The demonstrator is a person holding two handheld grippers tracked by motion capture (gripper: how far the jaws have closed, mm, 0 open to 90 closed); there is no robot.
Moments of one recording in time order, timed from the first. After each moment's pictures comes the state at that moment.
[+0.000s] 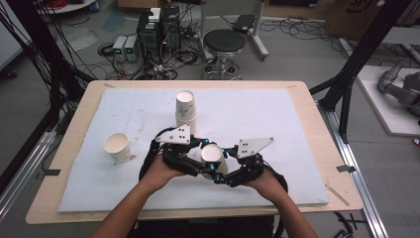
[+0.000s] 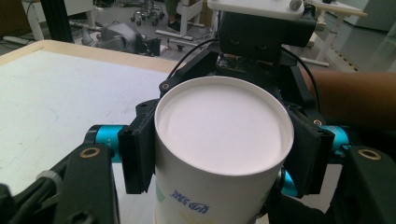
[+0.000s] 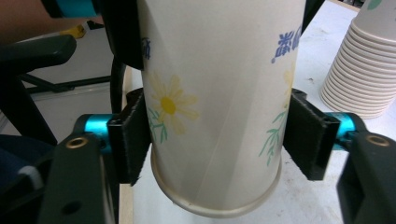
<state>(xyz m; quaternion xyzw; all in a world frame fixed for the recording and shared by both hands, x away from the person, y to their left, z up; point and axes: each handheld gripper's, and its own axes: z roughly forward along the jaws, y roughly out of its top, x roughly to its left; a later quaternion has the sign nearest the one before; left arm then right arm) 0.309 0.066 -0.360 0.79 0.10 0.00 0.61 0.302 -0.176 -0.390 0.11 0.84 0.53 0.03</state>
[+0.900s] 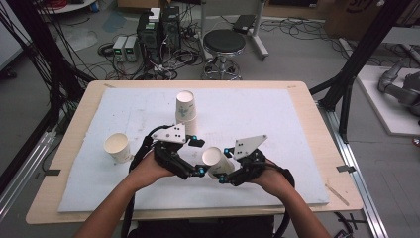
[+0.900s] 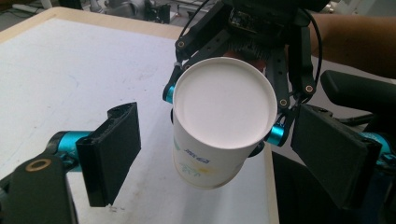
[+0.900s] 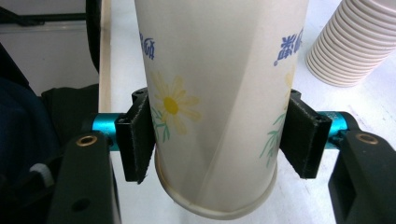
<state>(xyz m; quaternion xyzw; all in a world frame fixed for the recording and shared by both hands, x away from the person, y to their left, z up) 0.310 0.083 -0.350 0.83 0.12 0.01 0.54 0.305 -0.176 -0.377 0.08 0.90 0.42 0.06</state>
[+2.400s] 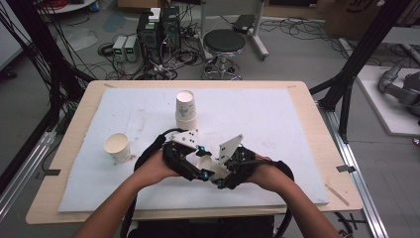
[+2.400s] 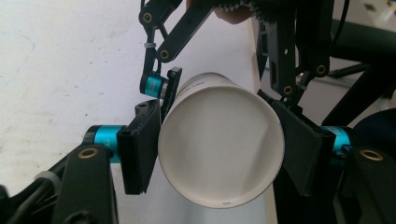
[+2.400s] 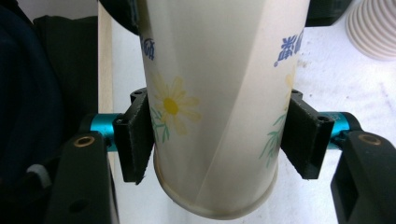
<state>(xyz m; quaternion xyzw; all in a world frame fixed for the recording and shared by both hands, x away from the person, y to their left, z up) 0.315 0.062 -0.360 0.88 0.07 -0.02 0.46 0.307 -0.147 -0.370 0.03 0.96 0.28 0.05</state>
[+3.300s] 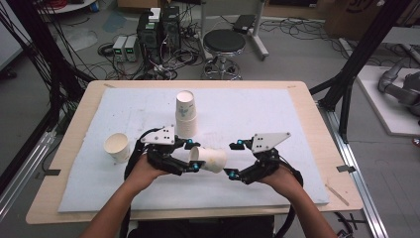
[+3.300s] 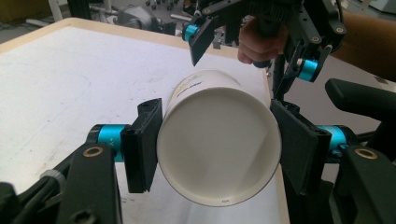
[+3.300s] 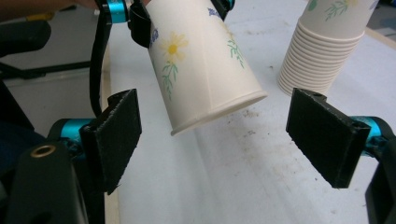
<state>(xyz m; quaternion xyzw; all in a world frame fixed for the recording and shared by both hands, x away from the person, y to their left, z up) 0.312 0.104 -0.371 0.80 0.13 0.02 0.59 0.301 -0.209 -0.366 0.13 0.85 0.50 0.07</state>
